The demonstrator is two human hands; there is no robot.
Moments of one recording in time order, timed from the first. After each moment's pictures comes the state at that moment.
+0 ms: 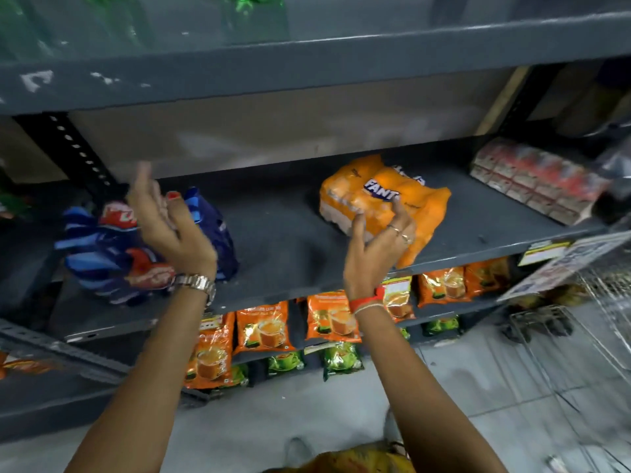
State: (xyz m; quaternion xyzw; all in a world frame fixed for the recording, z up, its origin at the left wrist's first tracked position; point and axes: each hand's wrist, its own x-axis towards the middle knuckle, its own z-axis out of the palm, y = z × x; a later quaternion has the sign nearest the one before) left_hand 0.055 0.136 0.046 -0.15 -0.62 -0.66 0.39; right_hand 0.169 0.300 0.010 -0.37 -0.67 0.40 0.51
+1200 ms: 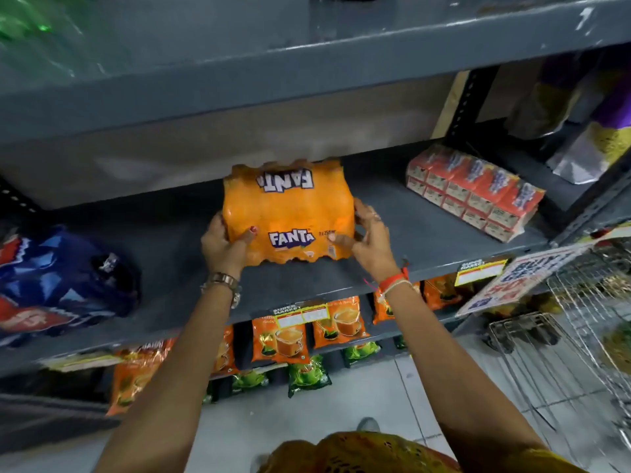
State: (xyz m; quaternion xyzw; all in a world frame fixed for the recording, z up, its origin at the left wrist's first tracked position) left_hand 0.087 0.336 -0.009 -0.06 -0.81 -0.58 0.03; right_hand 0.203 0.535 -0.024 -0.17 -0.77 0.58 0.22
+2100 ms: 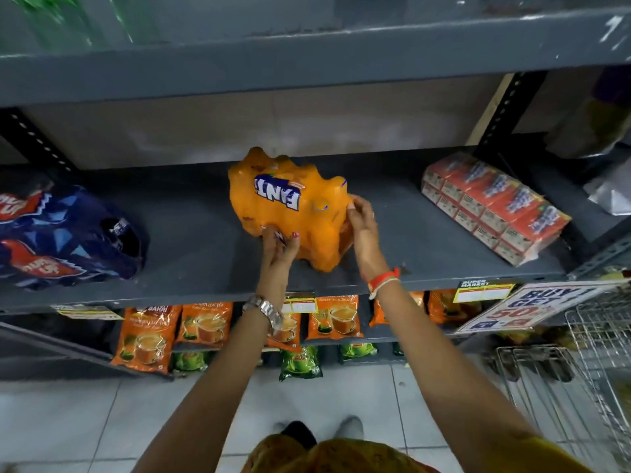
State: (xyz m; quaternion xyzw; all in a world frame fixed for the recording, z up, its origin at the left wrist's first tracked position) left_hand 0.177 0.390 -0.037 -0.05 -0.66 -0.74 -0.15; right_hand 0.185 0.542 -0.028 -0.21 -0.66 0.70 0.19
